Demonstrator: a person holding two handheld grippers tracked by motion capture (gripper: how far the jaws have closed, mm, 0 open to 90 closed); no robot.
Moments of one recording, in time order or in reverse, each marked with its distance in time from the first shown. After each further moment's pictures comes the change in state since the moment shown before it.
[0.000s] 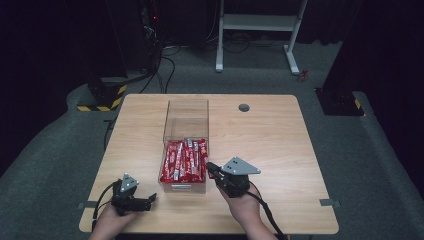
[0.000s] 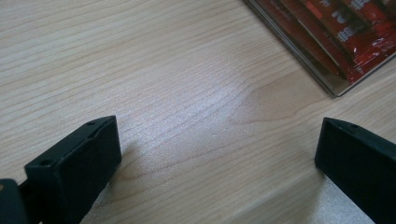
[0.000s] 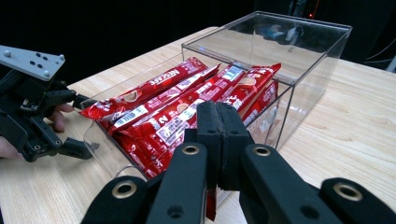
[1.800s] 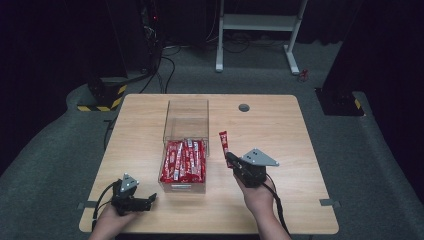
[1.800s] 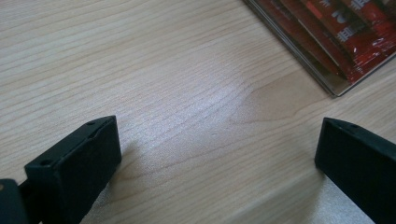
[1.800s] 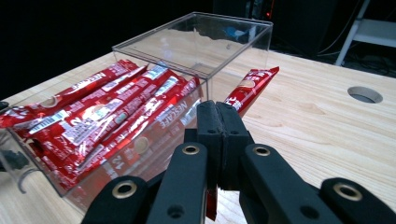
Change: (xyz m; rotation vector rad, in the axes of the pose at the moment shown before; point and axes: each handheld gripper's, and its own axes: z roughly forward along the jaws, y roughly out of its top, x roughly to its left) left arm 0.000 0.000 0.000 0.001 0.000 0.000; right arm -0.049 -0.006 -0.012 -0.010 -0.133 0.056
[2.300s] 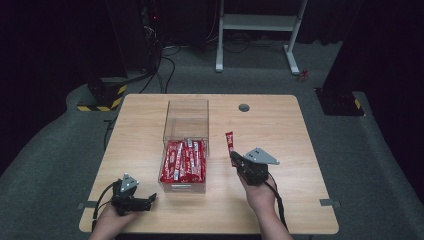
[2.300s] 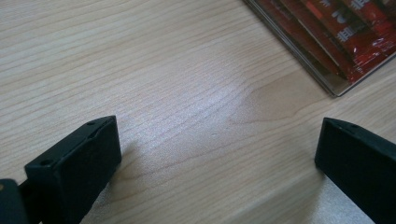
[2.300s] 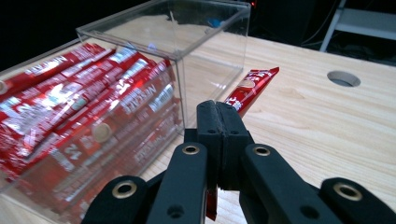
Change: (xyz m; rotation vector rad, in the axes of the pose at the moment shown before) left arm 0.000 0.000 0.000 0.001 0.000 0.003; right arm -0.015 -0.012 0.010 0.040 -0.059 0.007
